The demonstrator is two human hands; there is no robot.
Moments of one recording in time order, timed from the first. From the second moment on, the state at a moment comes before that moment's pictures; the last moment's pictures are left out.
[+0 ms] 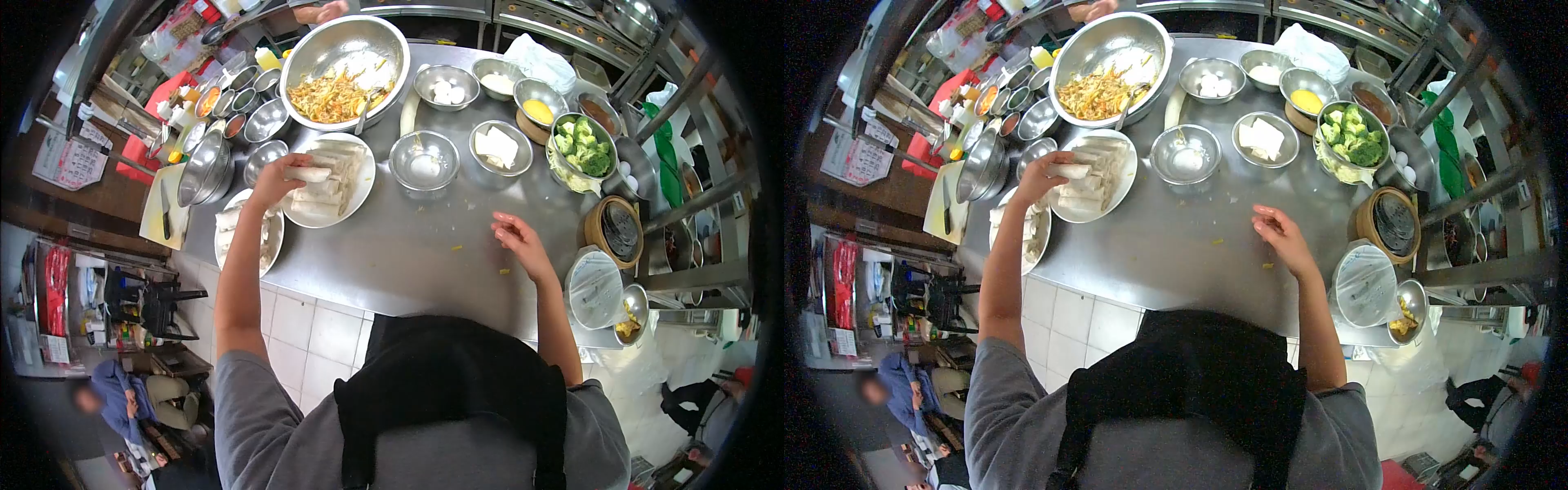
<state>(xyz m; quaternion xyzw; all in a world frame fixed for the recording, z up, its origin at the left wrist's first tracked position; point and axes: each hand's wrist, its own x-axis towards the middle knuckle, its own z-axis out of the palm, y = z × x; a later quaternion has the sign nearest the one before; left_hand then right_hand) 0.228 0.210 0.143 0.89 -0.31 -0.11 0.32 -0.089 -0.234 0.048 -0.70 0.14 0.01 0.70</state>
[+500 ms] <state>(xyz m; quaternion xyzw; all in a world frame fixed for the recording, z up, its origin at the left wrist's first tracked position) 0.234 0.210 0.125 0.91 -0.35 -0.04 0.23 -0.089 -0.229 0.042 -0.70 0.14 0.01 0.70</state>
